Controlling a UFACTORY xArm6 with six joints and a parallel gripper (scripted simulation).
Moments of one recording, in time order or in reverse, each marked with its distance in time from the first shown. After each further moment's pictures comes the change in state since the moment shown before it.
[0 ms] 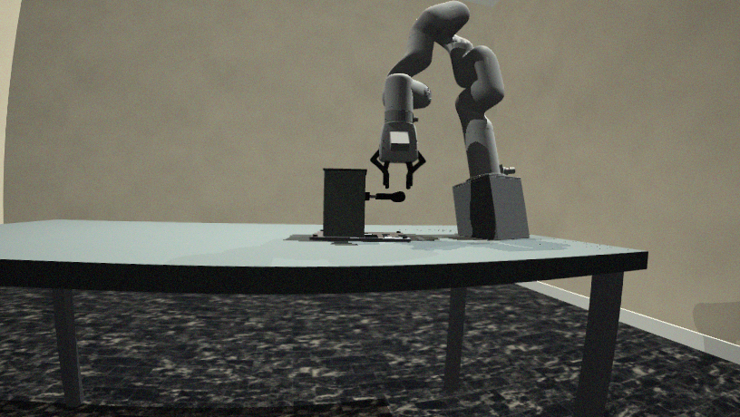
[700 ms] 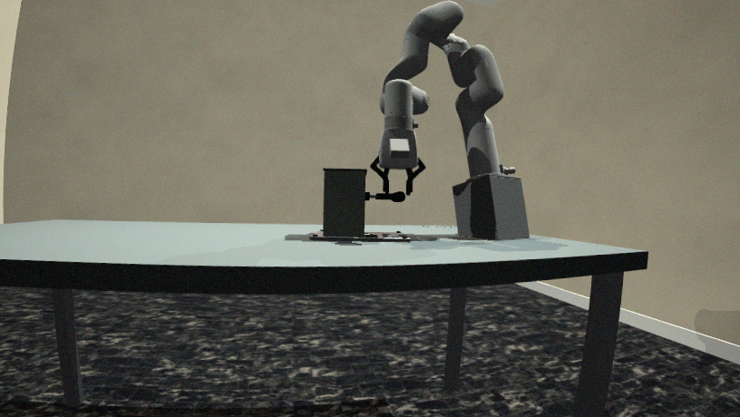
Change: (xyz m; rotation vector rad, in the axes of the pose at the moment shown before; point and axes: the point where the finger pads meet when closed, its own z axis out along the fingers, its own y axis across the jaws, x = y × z) arm 0.000 0.000 0.017 0.002 0.001 0.000
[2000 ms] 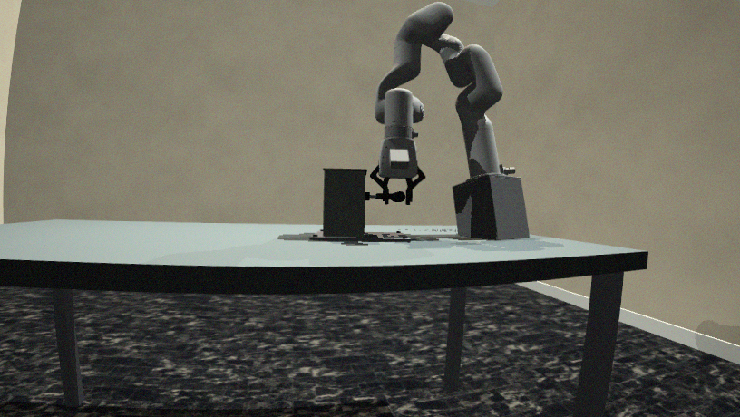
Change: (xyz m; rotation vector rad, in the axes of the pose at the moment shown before) arm 0.000 0.000 0.025 -0.002 0.000 0.000
